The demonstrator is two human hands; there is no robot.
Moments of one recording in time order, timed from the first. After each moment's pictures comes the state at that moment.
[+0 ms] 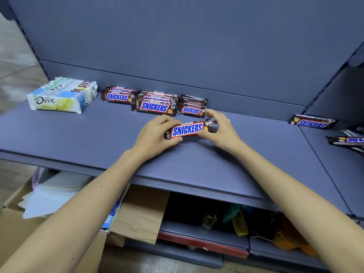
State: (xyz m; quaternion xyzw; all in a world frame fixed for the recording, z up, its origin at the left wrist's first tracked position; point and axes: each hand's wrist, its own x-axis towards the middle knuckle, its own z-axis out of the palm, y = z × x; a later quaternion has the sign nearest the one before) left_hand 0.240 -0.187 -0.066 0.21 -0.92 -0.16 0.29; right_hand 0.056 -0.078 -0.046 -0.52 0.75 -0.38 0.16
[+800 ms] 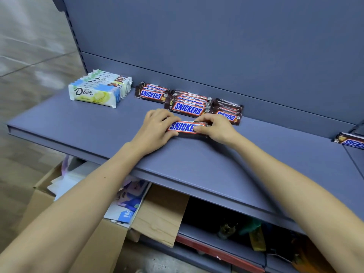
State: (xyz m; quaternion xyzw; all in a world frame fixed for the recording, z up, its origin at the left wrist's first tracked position) left_hand 0.304 -0.249 -0.075 0.26 -0.92 -0.02 0.28; right_hand 0.111 -0.168 -0.043 -0.58 0.72 -0.30 0.22
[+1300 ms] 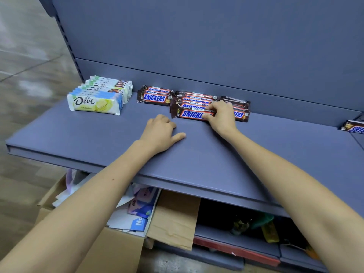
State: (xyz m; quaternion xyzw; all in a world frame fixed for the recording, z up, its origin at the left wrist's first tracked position) left_hand 0.304 -0.269 -0.065 0.36 -0.93 -0.03 0.05; right_hand 0.116 -0.213 -0.061 -0.48 0.81 -0.32 0.04
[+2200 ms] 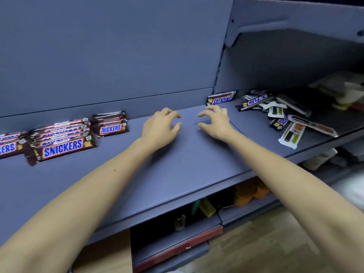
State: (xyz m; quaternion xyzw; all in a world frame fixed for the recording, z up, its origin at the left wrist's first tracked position) left_hand 0.061 -0.124 -0.033 0.11 -0.97 -0.16 0.17; right_hand -0.059 0.028 -0.043 -0.31 0.91 -0.27 -0.01
